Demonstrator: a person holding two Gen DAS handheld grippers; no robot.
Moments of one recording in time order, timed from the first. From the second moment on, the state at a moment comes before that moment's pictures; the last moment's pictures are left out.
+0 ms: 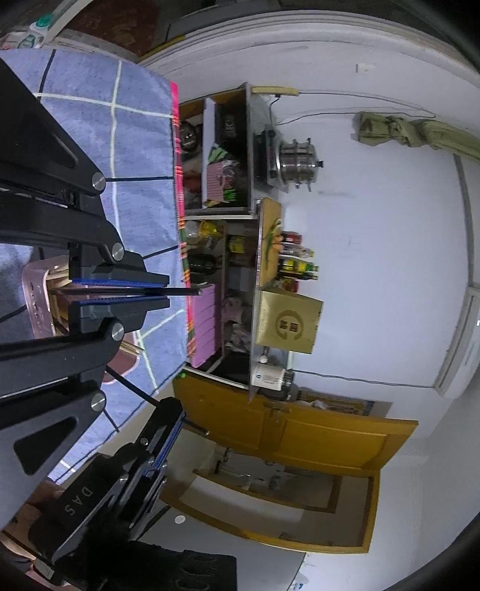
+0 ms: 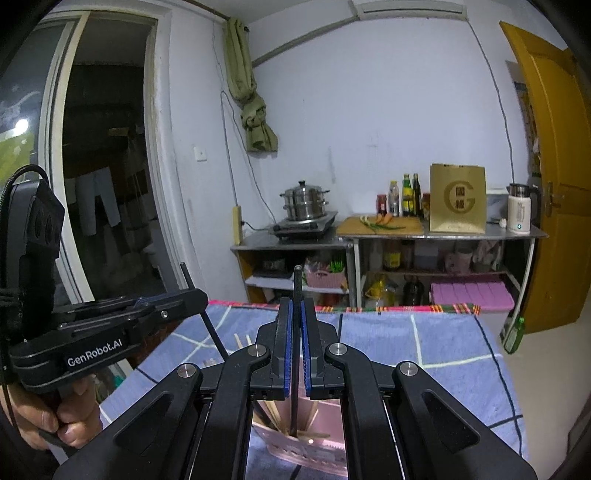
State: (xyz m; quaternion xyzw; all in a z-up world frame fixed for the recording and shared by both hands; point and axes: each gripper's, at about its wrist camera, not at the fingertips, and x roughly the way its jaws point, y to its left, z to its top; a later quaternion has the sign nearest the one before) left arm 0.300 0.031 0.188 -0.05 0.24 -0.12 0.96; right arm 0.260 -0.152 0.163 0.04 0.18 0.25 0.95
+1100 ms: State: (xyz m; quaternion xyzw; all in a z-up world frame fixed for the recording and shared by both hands) left arm 0.222 0.036 0.143 -0.06 0.26 -0.11 0.96; right arm 0.203 -0.181 0.141 0.03 0.21 0.25 0.95
